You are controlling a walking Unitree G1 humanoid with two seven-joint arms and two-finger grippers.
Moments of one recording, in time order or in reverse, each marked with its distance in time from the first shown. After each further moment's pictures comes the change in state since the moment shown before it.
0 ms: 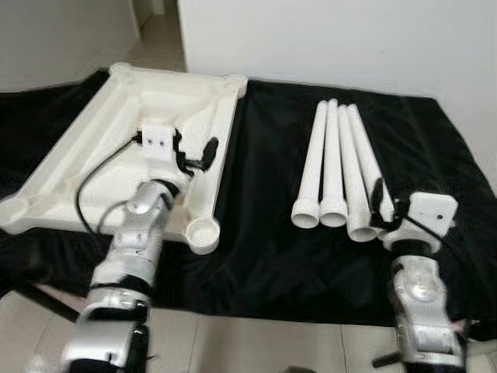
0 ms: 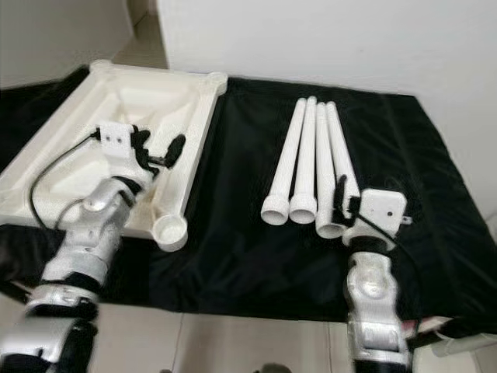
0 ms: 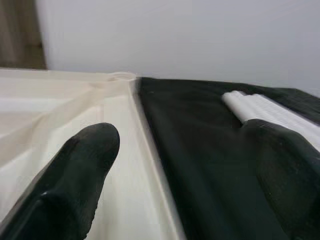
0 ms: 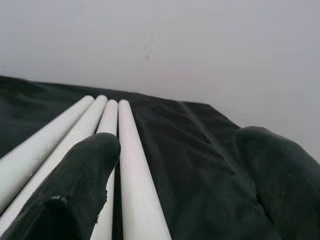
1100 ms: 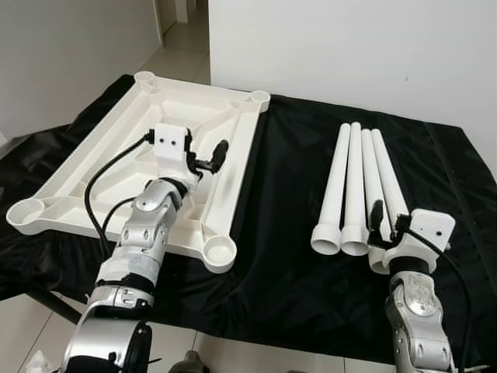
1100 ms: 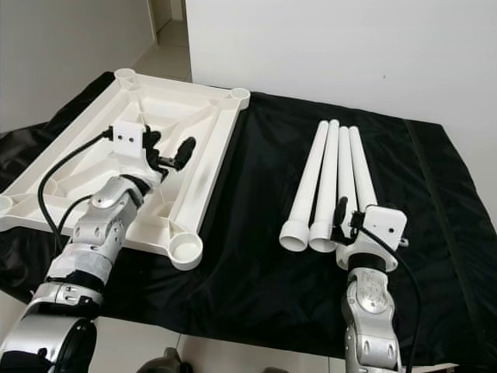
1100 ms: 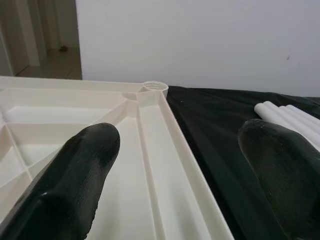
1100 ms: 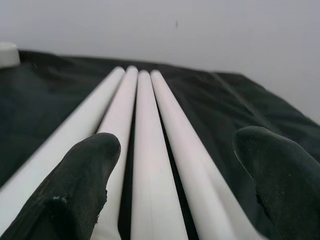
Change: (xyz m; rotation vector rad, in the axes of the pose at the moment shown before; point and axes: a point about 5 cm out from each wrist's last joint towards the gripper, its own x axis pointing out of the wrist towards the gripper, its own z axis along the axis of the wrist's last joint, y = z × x) left arm -0.001 0.004 0.011 0.038 0.005 -0.005; right arm -0.028 0.003 -0.017 0.074 0.186 -0.039
